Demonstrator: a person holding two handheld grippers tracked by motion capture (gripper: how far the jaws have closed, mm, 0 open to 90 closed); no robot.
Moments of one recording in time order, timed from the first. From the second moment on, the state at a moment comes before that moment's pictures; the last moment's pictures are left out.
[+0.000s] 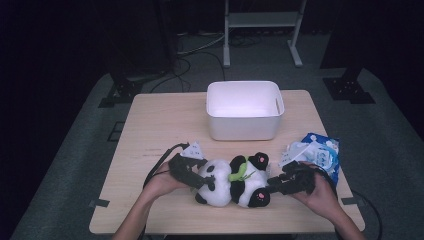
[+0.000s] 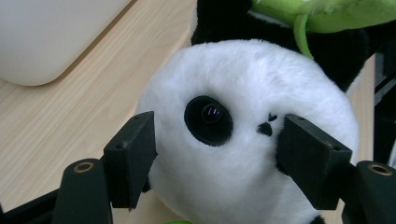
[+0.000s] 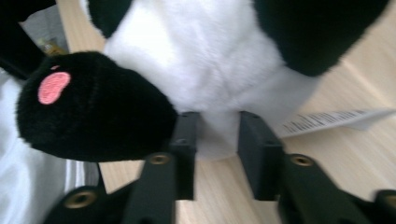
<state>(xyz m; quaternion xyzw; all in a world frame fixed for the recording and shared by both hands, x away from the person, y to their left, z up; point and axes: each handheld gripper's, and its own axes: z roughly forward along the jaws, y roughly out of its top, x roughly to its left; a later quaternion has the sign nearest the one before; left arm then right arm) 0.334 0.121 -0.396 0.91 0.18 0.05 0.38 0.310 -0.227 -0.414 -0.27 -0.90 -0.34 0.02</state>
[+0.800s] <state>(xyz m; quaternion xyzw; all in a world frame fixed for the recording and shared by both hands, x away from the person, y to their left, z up) 0.334 0.138 -0.404 0.90 0.17 0.02 0.40 0.322 -0.187 -0.370 -0.22 -0.91 -0.36 0.01</state>
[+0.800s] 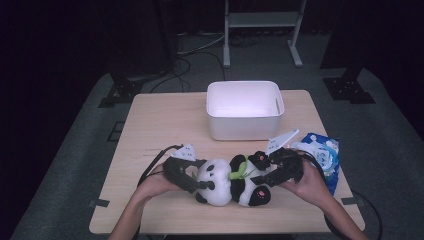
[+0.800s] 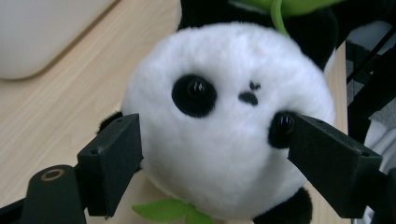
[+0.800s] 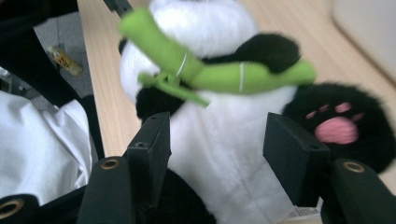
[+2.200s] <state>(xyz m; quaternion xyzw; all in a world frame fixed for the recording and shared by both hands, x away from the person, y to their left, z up) 0.333 0.133 -0.422 0.90 0.16 0.01 0.40 0.377 -0.335 -0.369 -0.43 -0.85 -0.30 -0.09</state>
